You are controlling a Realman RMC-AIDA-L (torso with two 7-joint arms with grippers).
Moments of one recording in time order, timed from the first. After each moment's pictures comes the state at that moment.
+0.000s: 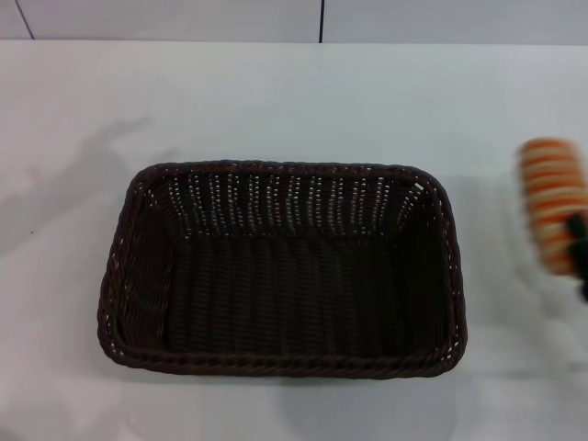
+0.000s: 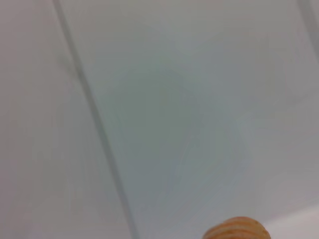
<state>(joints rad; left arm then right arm) -0.31 -2.04 -2.60 -1.36 1.43 -1.70 1.40 0.09 2.08 0.37 0.29 -2.08 -1.49 0.37</state>
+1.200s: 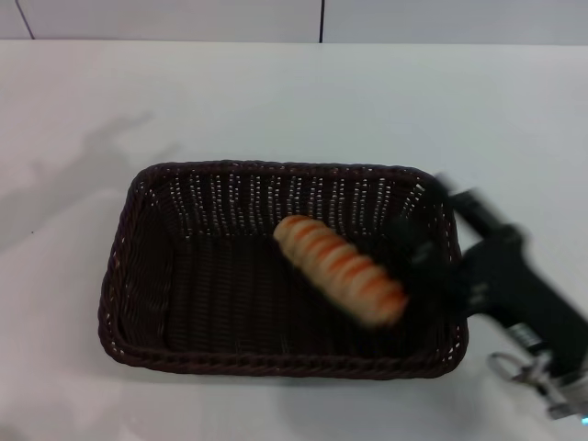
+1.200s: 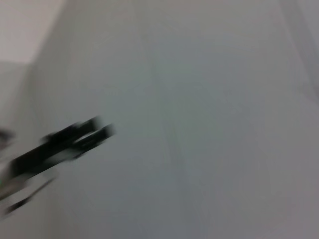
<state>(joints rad) -0.32 -2.05 -2.60 -1.39 1.43 -1.68 1.39 0.25 2.07 0.41 0.31 -2.57 -1.66 0.43</state>
